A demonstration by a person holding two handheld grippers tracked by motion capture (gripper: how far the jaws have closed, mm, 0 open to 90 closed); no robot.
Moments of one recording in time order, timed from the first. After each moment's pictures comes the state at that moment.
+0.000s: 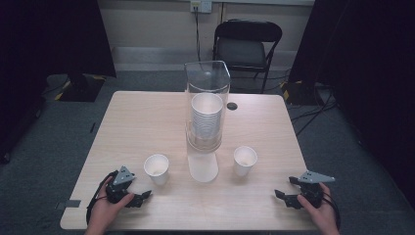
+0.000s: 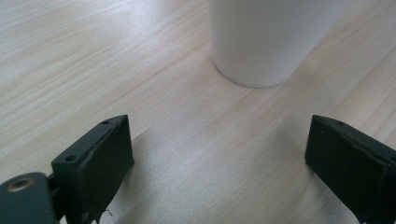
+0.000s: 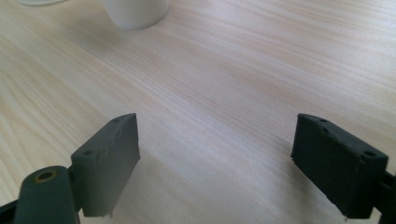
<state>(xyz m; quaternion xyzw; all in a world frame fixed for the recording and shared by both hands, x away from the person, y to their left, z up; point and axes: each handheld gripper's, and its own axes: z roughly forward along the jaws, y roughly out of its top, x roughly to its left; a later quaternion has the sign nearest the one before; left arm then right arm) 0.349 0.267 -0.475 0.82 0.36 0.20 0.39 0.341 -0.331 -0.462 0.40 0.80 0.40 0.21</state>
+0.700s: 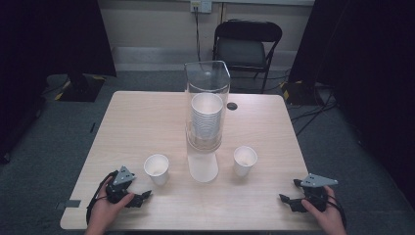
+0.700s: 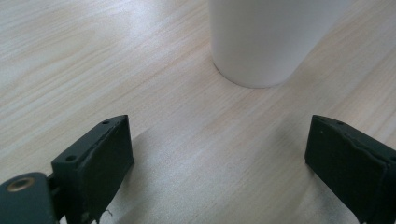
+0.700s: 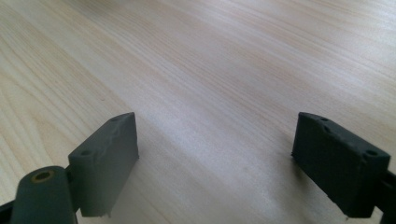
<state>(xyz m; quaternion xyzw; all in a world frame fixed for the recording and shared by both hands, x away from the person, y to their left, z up) 0.348 0.267 -0.475 0.82 0.36 0.20 0.39 0.334 -0.344 -0.463 0.37 0.82 0.37 0.22</state>
